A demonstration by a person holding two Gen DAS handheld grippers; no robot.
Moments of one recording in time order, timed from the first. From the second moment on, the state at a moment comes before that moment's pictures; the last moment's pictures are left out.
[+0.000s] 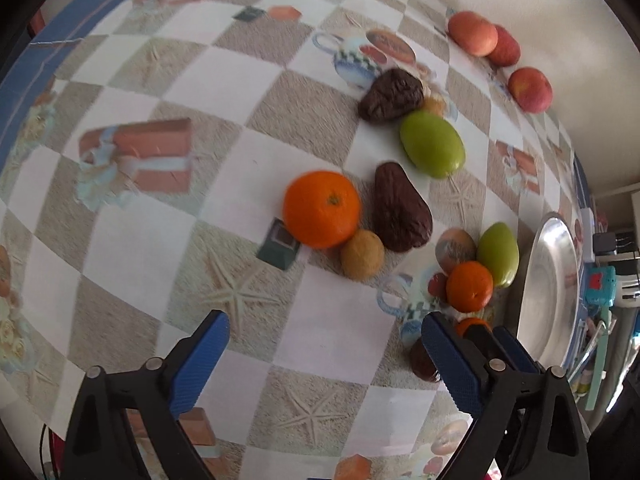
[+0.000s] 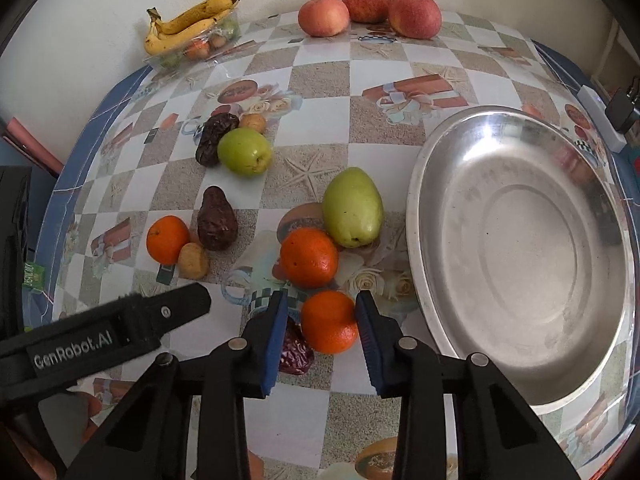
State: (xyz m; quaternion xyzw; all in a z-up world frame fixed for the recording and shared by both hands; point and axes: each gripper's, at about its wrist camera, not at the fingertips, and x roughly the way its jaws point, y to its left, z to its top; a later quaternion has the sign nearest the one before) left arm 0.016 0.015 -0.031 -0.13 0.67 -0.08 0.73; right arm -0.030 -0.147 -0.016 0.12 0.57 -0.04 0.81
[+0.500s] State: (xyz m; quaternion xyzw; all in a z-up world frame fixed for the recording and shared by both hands) left arm 0.012 0.016 -0.034 -0.14 0.67 -0.10 0.72; right arm -0.031 -0.156 -0.027 0.13 0.58 -0.06 0.80
